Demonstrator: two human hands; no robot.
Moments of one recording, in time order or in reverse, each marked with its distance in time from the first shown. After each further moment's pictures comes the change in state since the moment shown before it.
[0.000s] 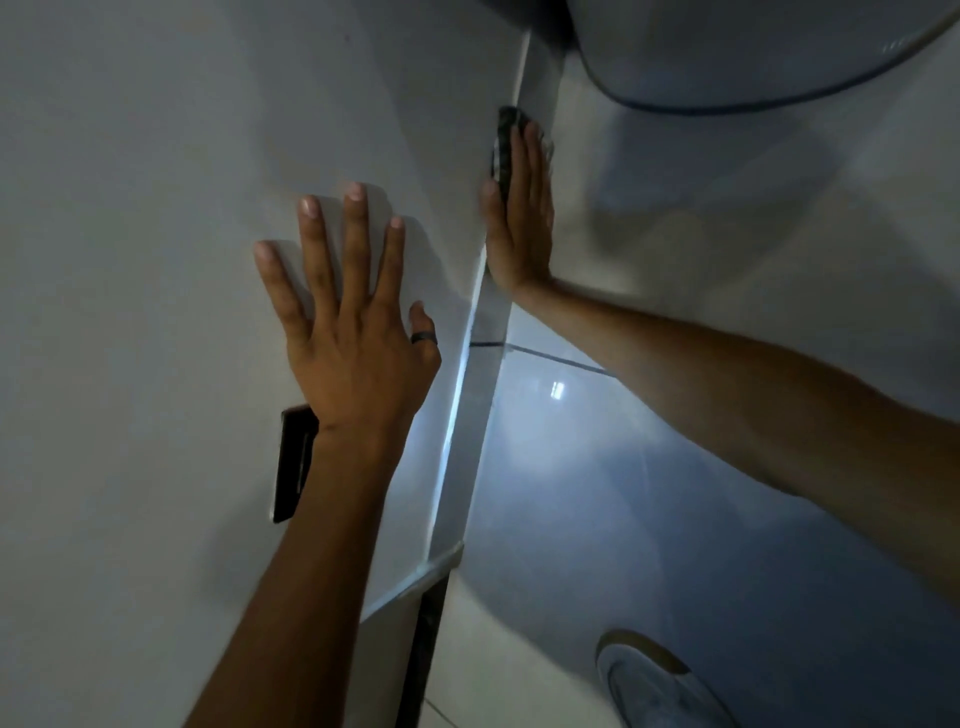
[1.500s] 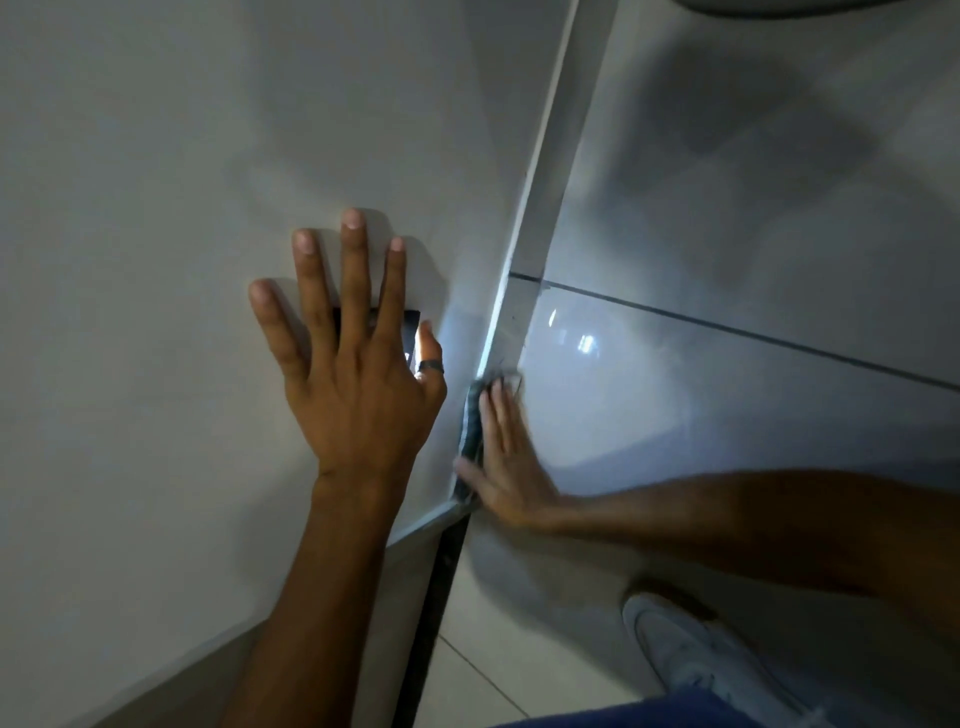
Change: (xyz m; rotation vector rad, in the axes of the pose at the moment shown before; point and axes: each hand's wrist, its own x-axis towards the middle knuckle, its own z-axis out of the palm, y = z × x) left_hand -0.096 -0.034 0.006 -0.028 0.104 -0.069; right_hand -0.351 0.014 -0.024 -0.100 -0.776 0.085
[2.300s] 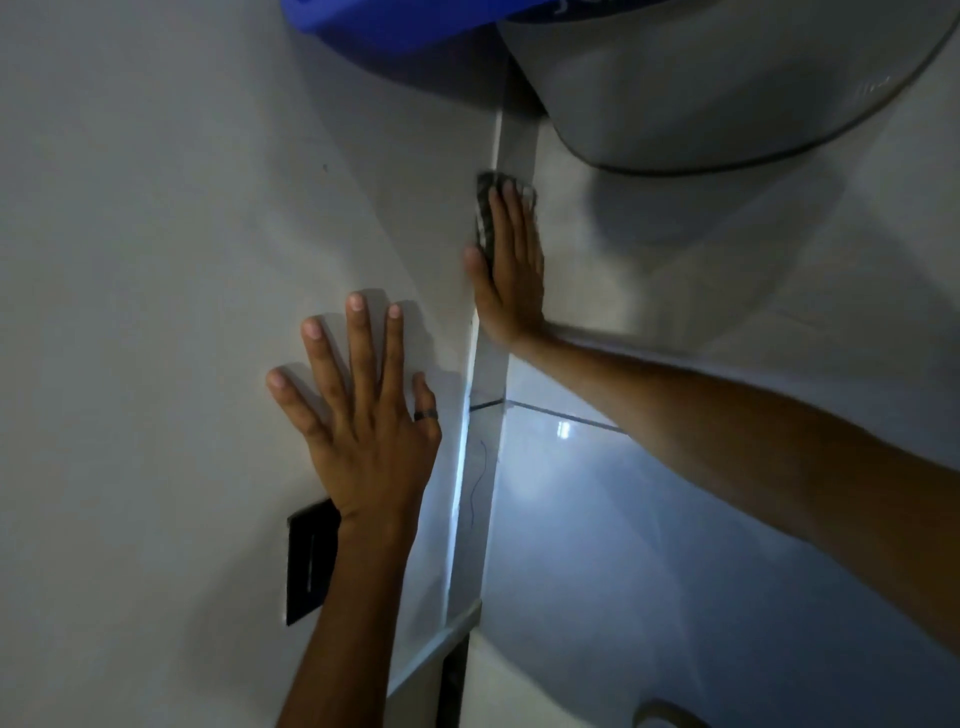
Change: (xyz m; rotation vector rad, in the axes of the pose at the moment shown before) left_hand 0.092 0.051 0.038 0.164 0.040 0.058; right_hand 0.276 -0.029 -0.238 0.013 0.842 -0.131
